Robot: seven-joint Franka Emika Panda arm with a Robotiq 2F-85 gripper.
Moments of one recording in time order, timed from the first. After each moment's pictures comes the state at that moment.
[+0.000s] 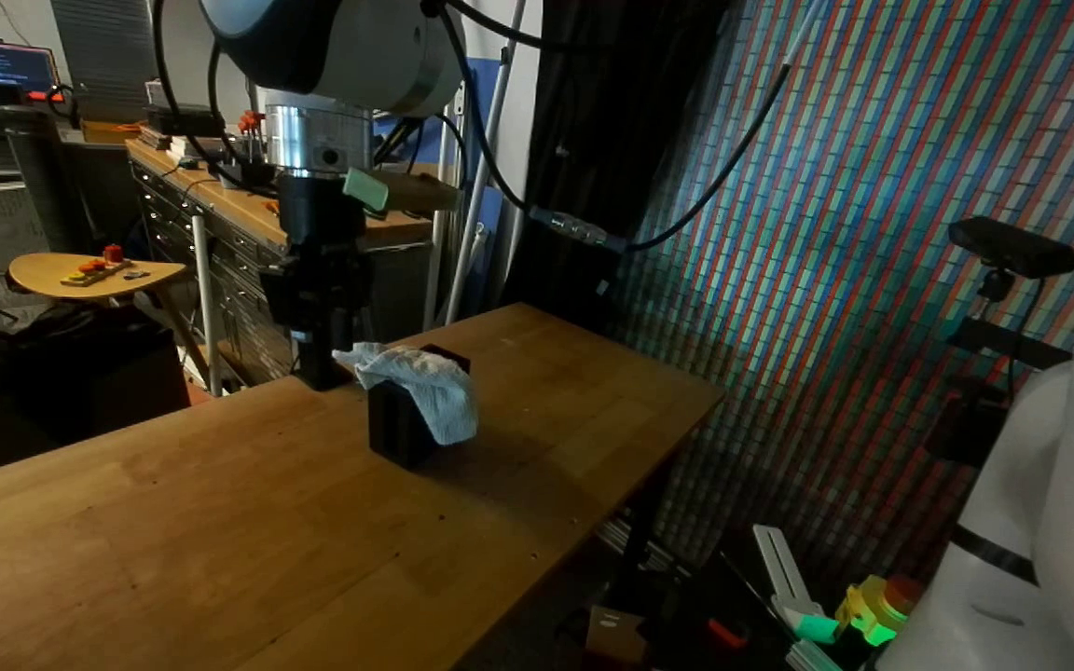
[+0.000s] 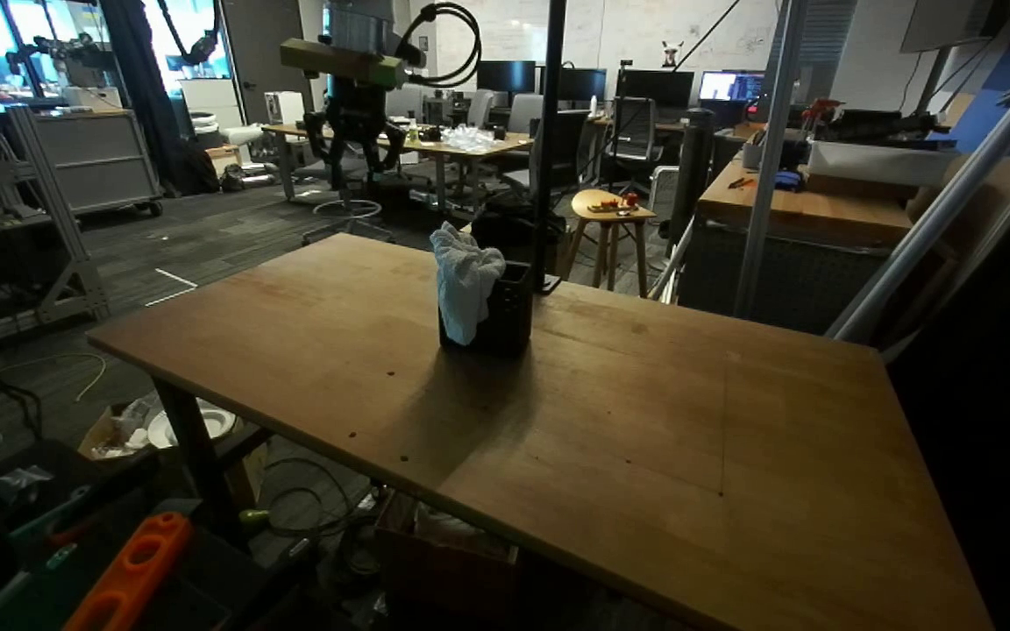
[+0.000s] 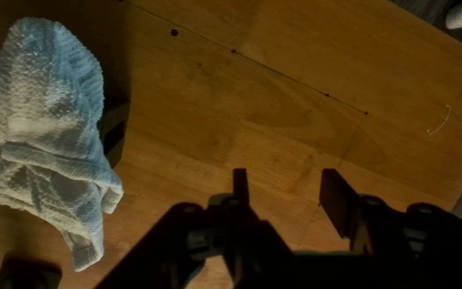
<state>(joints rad) 0.07 0.21 0.13 -1.89 0.08 2.01 -0.28</state>
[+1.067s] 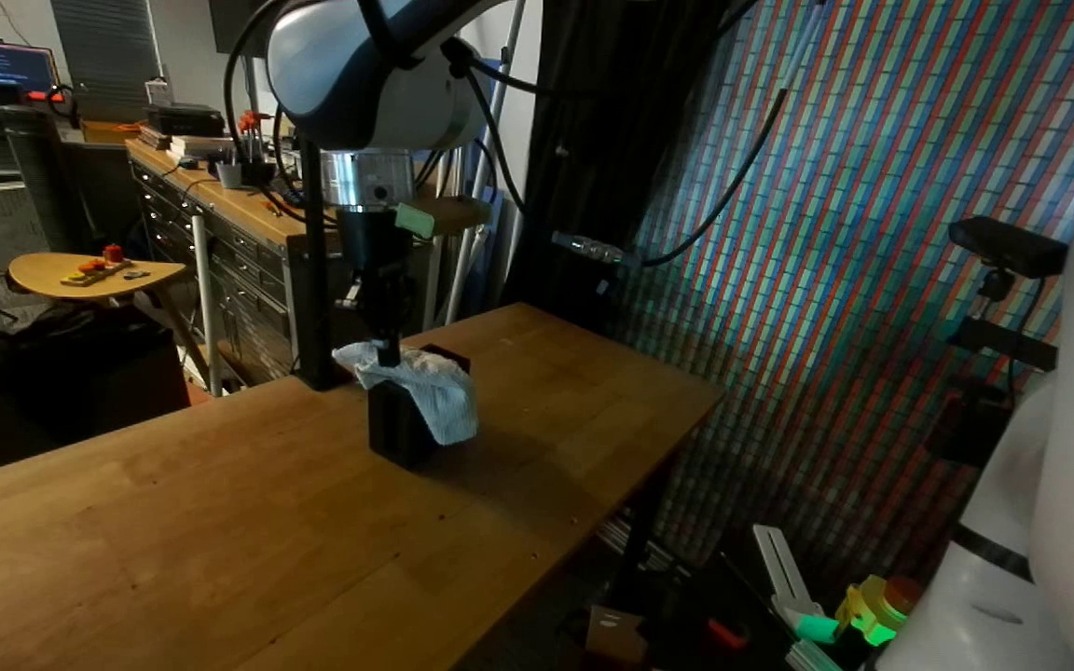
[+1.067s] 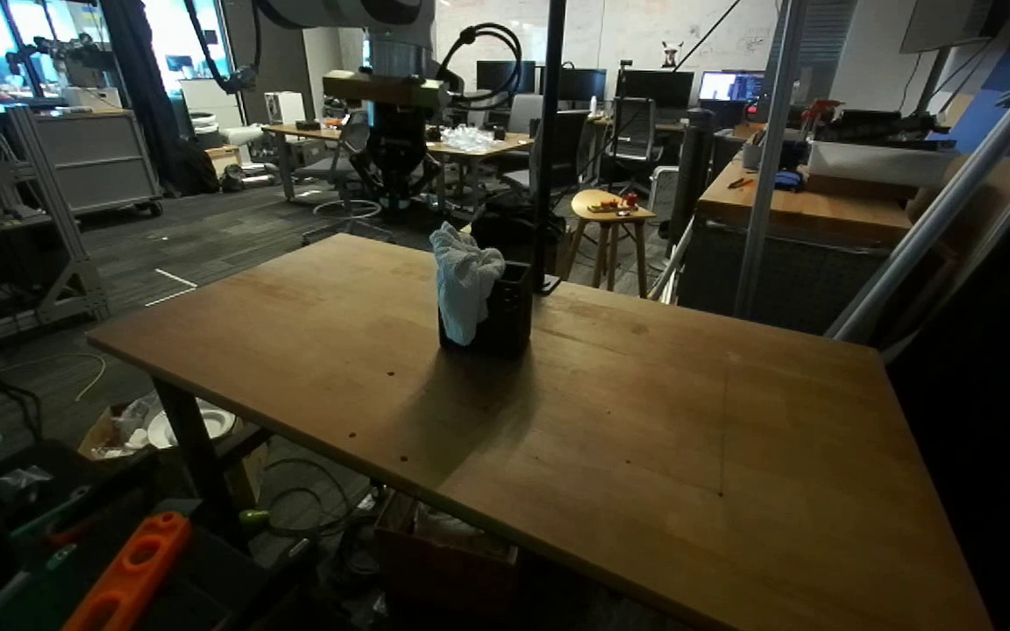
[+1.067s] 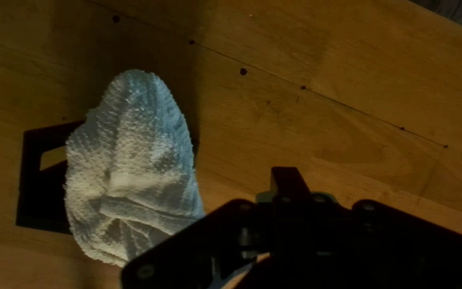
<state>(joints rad) 0.04 0.26 0.07 -1.90 -0.02 2.01 -0.28</state>
